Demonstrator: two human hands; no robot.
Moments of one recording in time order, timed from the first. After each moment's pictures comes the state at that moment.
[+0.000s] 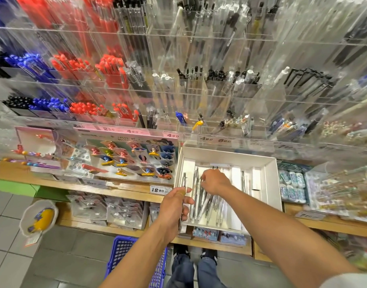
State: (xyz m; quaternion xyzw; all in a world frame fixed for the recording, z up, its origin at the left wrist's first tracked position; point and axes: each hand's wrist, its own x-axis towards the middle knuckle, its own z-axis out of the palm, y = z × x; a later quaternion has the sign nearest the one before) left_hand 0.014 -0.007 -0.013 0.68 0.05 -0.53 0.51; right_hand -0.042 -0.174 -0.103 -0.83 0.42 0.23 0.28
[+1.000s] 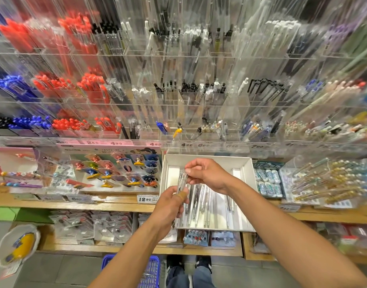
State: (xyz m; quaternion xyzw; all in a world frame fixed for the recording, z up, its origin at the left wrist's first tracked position) left_hand 0.008 -0.022 0.001 0.67 -0.10 -0.56 0.48; right_hand -0.074 -0.179 0.001 -0.54 0.34 -0.04 0.77
